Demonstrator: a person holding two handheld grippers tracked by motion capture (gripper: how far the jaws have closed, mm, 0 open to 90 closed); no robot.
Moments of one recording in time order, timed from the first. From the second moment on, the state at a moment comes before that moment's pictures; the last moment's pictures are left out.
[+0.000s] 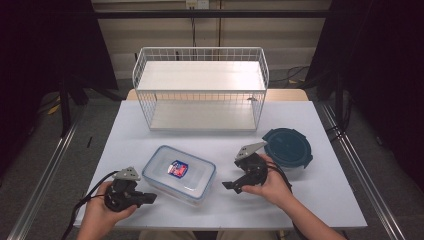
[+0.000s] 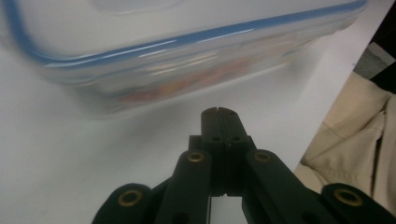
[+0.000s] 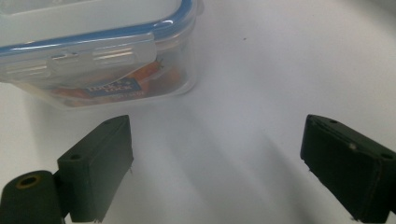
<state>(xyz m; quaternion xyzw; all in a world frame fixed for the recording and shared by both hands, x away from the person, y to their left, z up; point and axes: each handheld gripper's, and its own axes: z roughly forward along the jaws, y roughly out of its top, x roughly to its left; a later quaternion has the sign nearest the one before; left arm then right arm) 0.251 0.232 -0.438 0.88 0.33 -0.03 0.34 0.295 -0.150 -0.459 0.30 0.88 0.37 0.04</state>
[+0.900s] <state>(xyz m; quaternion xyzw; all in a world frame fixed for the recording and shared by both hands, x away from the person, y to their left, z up) 0.255 0.163 -0.442 0.89 0.28 -0.04 0.36 0.290 -0.164 -0.458 0.33 0.87 0.37 0.05</state>
